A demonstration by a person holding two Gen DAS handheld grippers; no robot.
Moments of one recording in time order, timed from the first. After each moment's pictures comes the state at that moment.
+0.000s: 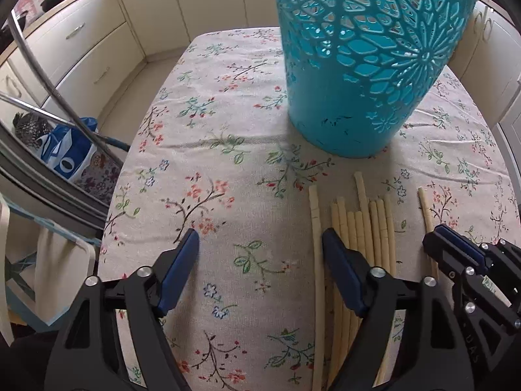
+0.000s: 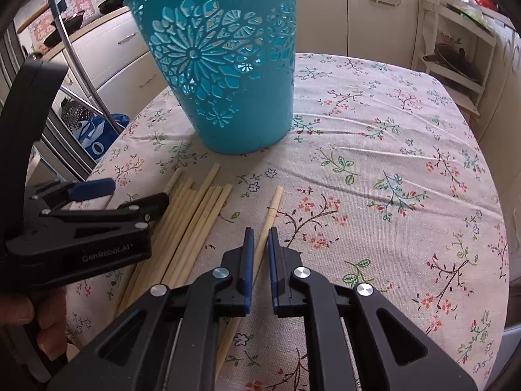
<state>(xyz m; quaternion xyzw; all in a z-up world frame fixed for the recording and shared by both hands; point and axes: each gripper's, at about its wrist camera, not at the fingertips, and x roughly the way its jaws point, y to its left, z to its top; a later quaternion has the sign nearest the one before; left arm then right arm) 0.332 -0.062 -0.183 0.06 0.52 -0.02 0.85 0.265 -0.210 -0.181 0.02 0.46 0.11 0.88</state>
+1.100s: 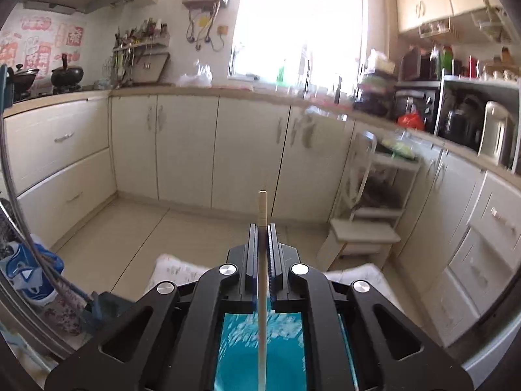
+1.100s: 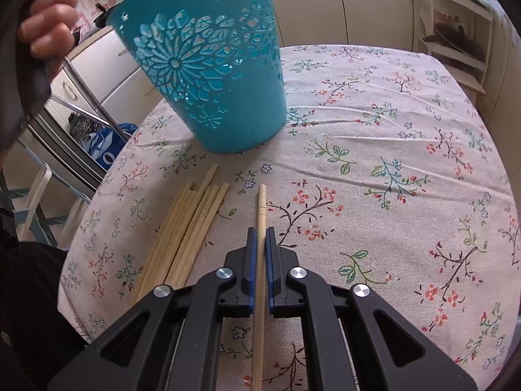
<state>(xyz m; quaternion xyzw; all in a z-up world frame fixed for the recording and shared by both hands) 0.402 -0.097 0.012 -0.04 0.21 -0.09 0.97 0.269 -0.228 -0.184 0.07 0.47 0.13 0.87</state>
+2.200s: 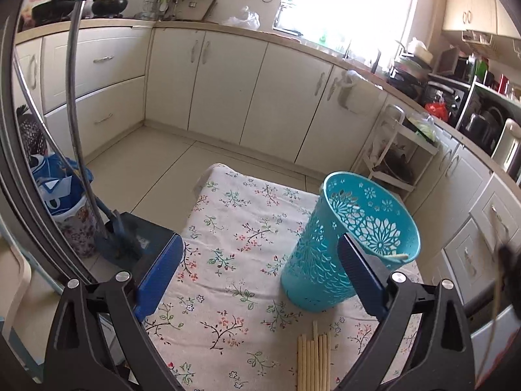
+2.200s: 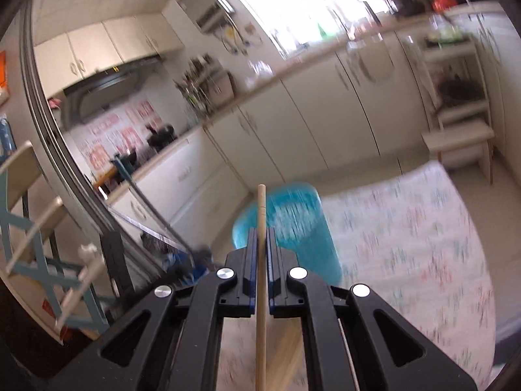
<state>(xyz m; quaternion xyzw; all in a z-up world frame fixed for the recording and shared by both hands) 0.323 0.026 -0.051 -0.12 0.31 -0.06 0.94 0.241 -0.272 0.001 0.23 0.22 0.19 0.93</state>
